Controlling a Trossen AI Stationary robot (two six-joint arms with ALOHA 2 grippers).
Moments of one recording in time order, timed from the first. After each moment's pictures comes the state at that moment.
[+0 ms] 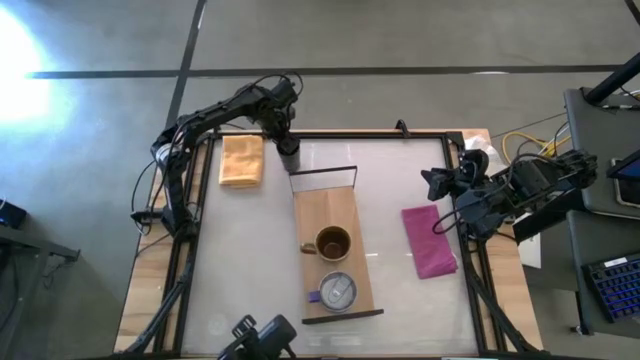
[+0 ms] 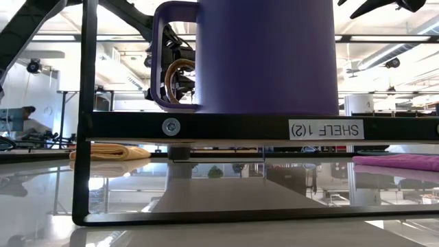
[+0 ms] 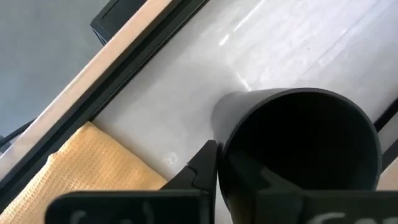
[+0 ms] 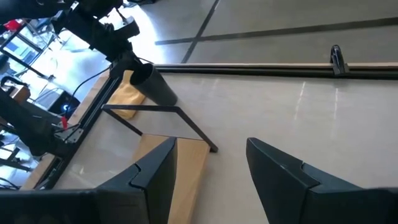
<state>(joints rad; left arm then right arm) 0.75 1.88 1.68 -1.09 0.02 -0.06 0.40 0.94 1.24 -1.31 0.91 1.48</state>
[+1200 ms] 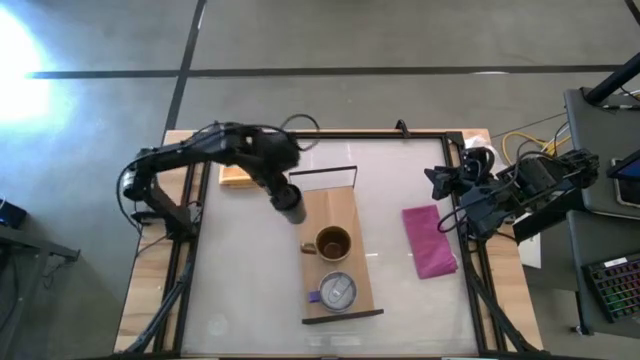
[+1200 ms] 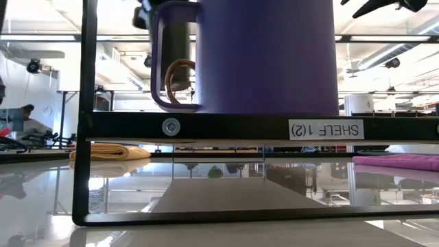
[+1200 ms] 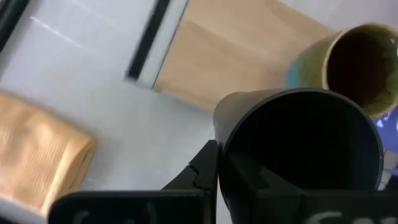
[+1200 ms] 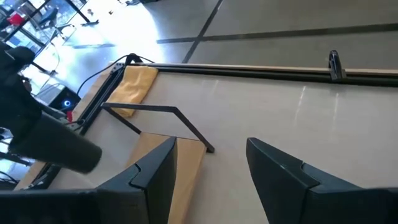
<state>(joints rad) 0.16 1.58 1.82 -1.43 -0.01 -0.38 0.41 0.91 1.24 -1.33 0.91 1.44</state>
